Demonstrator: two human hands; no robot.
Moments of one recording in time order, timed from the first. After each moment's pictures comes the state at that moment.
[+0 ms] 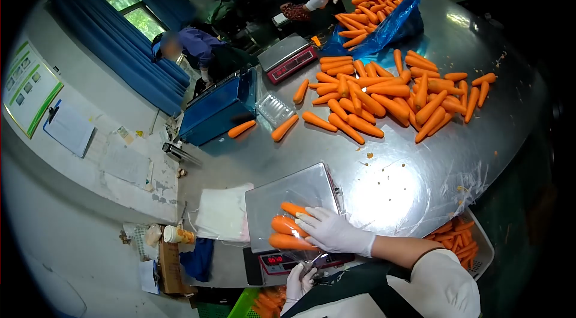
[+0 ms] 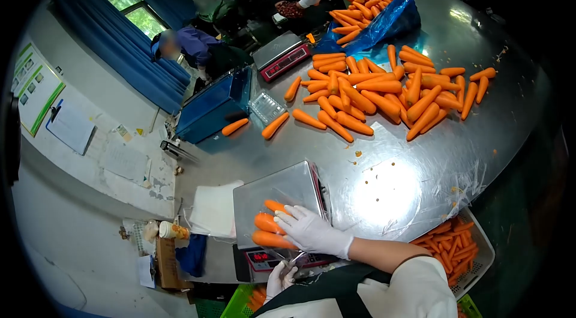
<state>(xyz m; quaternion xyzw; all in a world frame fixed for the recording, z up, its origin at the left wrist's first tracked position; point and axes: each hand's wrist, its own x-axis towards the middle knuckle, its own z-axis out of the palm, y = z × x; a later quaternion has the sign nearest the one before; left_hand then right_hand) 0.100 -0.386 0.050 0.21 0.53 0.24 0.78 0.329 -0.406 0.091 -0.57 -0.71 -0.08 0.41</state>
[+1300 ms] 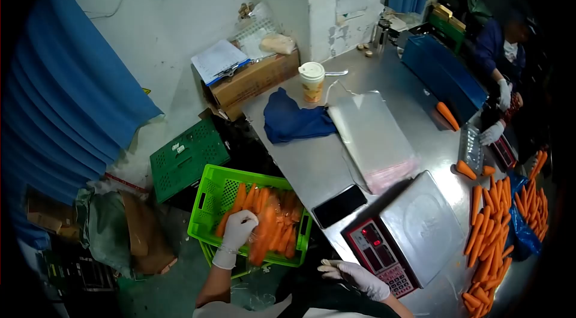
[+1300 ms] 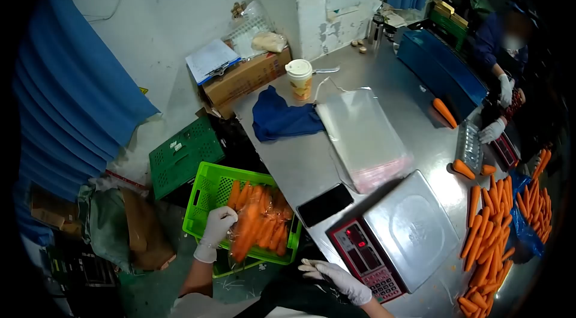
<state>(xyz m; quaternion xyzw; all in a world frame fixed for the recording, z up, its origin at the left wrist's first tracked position) -0.202 -0.385 0.060 0.36 0.70 0.46 0.41 0.143 -0.362 0.045 -0.31 -0.30 0.90 0.08</state>
